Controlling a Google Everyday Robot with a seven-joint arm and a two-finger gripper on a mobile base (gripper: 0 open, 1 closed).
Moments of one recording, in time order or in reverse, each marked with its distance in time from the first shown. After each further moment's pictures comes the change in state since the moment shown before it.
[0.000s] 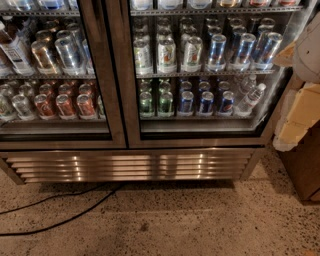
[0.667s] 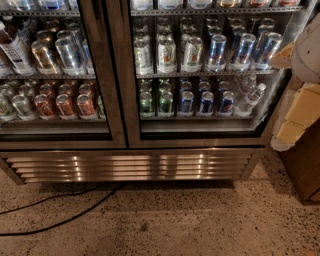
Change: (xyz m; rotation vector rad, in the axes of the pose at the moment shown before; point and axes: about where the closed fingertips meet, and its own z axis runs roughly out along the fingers) arm -0.003 0.000 0.004 -0.028 -0.049 -0.004
